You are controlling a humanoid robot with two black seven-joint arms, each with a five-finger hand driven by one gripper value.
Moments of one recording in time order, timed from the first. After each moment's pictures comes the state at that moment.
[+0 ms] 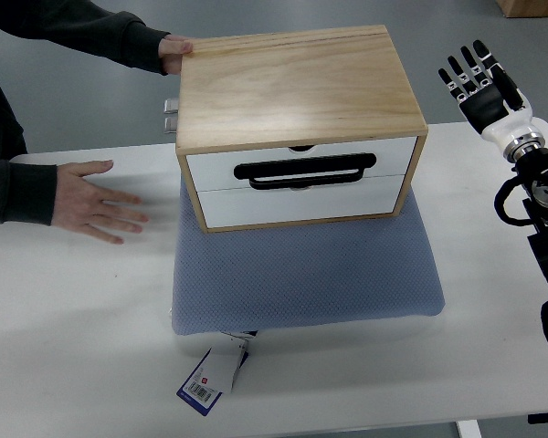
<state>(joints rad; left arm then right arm) -0.03 0.00 -0.07 -0.27 0.00 0.01 0.05 0.73 -0.15 1.54 0.52 -0.20 0.42 -0.05</state>
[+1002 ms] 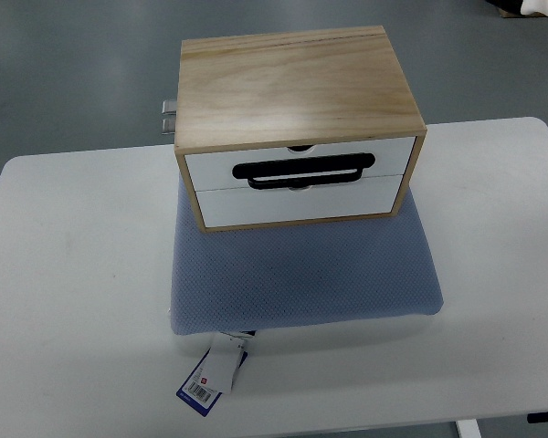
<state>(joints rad) -0.04 0.00 -0.06 -0.31 0.00 0.00 0.05 1.21 -0.61 0.78 0.86 -0.58 0.42 -0.25</state>
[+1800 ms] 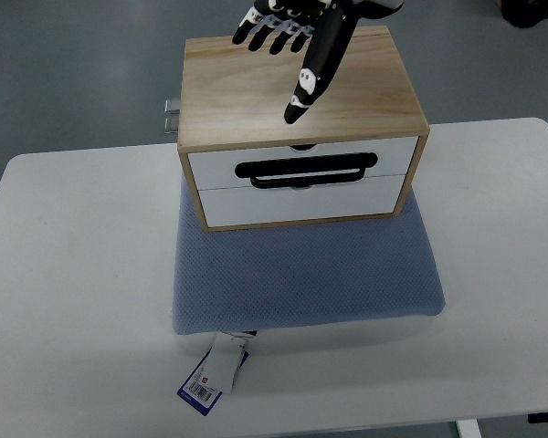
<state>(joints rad) -0.04 0.00 -0.06 -0.32 0.01 0.00 0.05 2.01 -0.54 -0.06 1.55 -0.23 0.28 -0.61</state>
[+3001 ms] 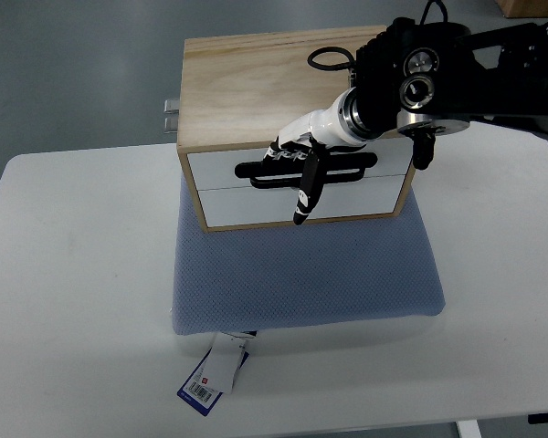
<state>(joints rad) -0.04 0.00 -0.06 -0.32 0.00 0.00 0.05 1.74 -0.39 -0.19 1.45 -0.39 0.20 -0.61</state>
